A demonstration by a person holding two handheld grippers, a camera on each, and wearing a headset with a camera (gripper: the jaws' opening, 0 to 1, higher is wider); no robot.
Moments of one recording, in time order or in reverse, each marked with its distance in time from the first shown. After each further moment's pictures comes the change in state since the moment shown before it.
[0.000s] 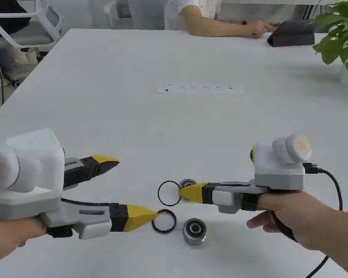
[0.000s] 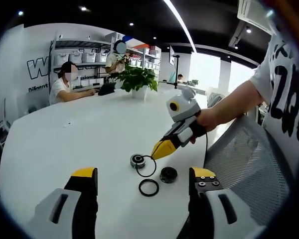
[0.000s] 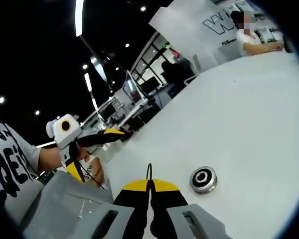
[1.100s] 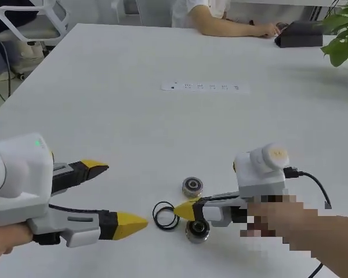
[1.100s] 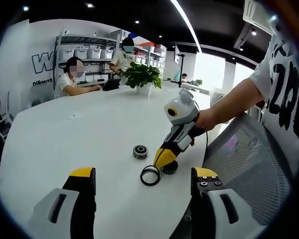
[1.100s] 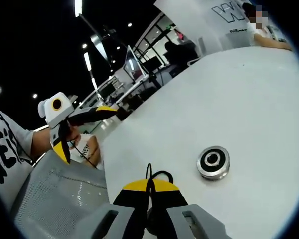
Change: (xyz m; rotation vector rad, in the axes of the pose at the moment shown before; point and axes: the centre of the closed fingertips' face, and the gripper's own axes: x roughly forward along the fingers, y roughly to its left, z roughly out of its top) left arm -0.014 0.004 -0.019 -0.039 0.020 0.027; right arm 0.021 -0.006 -0.041 -0.047 0.188 -0.013
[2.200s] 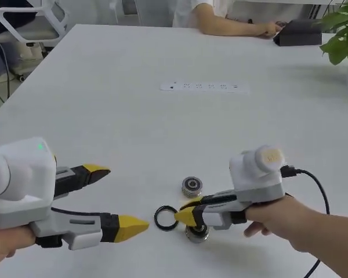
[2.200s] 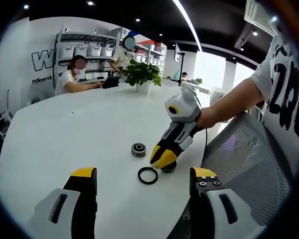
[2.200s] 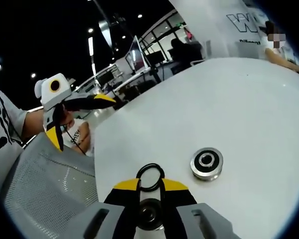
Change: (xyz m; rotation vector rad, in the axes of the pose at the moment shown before) left arm 0.002 -0.003 -0.004 -0.010 0.018 -0.006; right arm -0.004 -0.010 -0.006 -0.133 0.061 -0.077
